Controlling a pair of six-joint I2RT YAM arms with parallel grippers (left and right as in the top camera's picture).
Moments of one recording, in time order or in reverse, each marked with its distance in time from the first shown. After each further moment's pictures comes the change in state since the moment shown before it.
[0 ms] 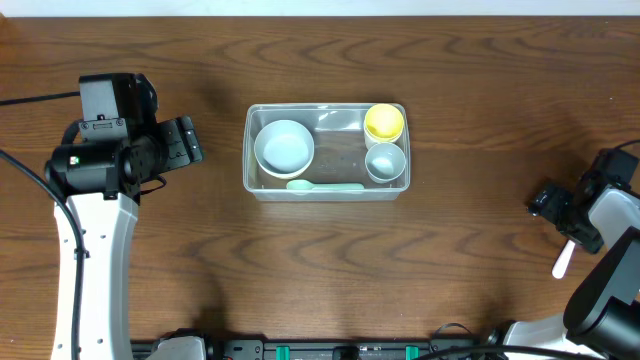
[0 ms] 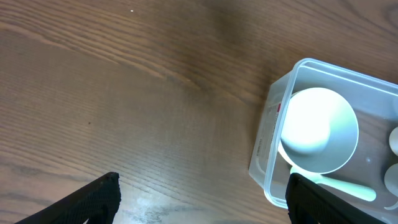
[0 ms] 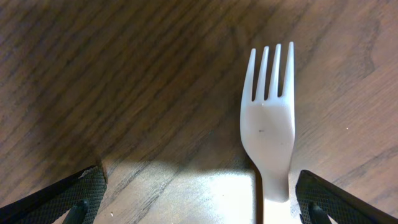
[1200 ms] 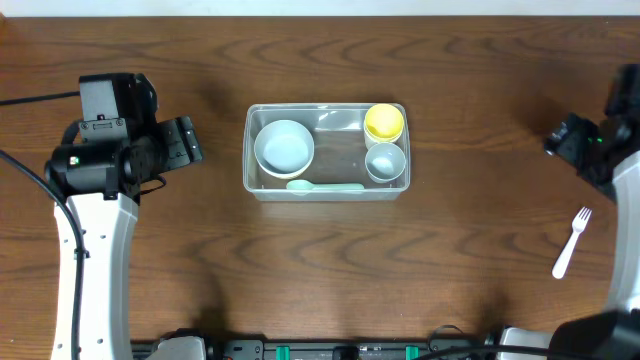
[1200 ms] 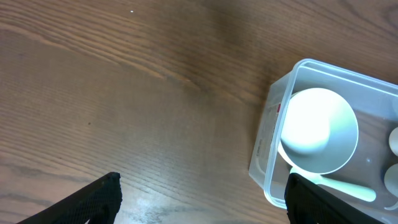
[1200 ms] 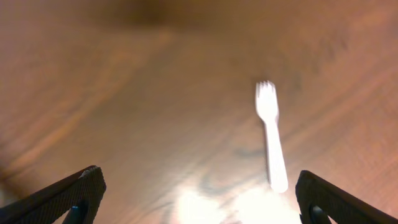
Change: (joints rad) left arm 0.000 0.000 0.000 0.001 0.000 0.000; right arm 0.193 -0.170 0.559 -0.643 0.049 0.259
